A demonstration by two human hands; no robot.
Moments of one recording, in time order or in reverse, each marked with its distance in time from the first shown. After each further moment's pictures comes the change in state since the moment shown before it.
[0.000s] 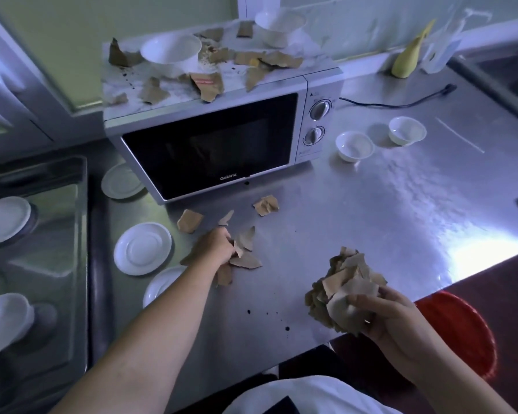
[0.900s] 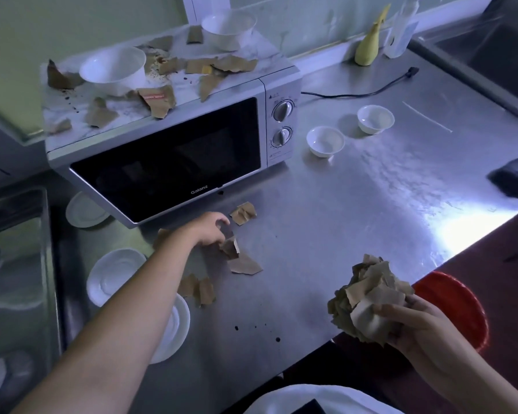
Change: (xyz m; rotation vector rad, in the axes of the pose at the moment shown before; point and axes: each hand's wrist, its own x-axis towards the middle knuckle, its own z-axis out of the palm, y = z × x) left_hand 0.052 0.063 -0.045 0.175 -0.294 0.299; right_hand -0.019 -0.018 -0.042 0.090 0.140 -0.029
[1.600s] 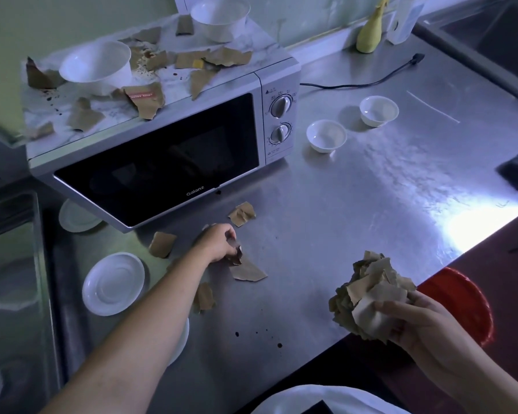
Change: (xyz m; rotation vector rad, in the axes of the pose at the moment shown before) left_hand 0.015 -0.002 0.044 -0.001 0.142 0.022; right_hand 0.019 -0.009 0.001 0.015 0.030 0.048
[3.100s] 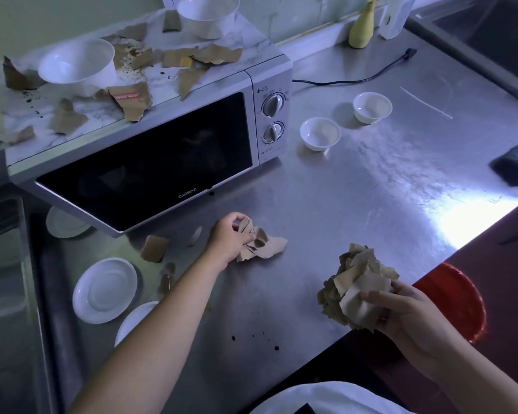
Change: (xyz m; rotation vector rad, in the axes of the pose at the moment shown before) left_hand -0.016 0.052 0.010 -0.590 0.155 -0.009; right_hand 0.023 0.000 0.009 -0.042 -0.005 -0.014
